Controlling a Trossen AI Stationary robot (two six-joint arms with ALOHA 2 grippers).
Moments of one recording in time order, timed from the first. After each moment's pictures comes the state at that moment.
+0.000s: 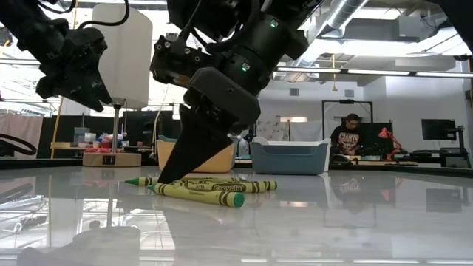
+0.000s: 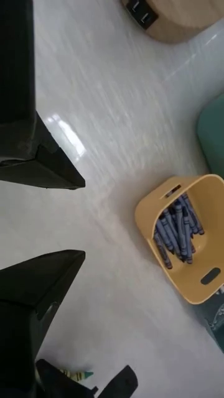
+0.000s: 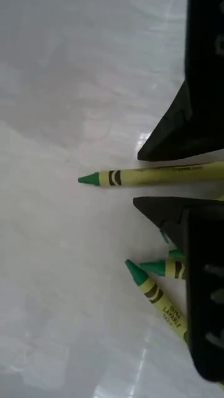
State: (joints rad) left arm -0.15 0.64 0.50 -0.66 -0.50 -0.88; right arm 0.21 2.18 1.57 -0.34 0.05 -0.04
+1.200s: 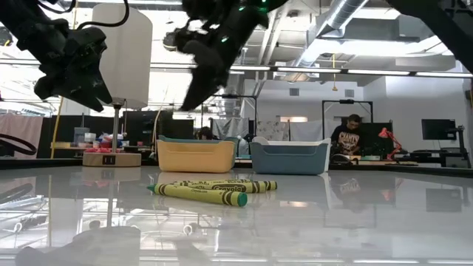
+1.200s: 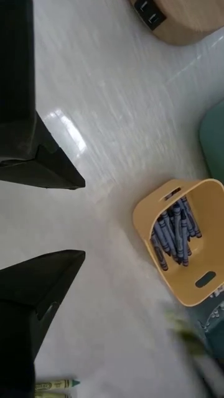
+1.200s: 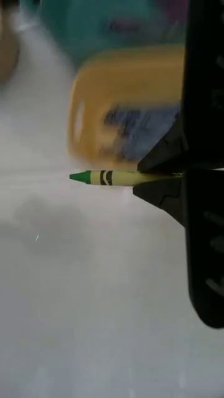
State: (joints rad) left arm -0.15 0.64 0.50 -0.66 -0.51 -0.93; right arm -0.08 2.12 1.96 -0.73 0.05 -0.12
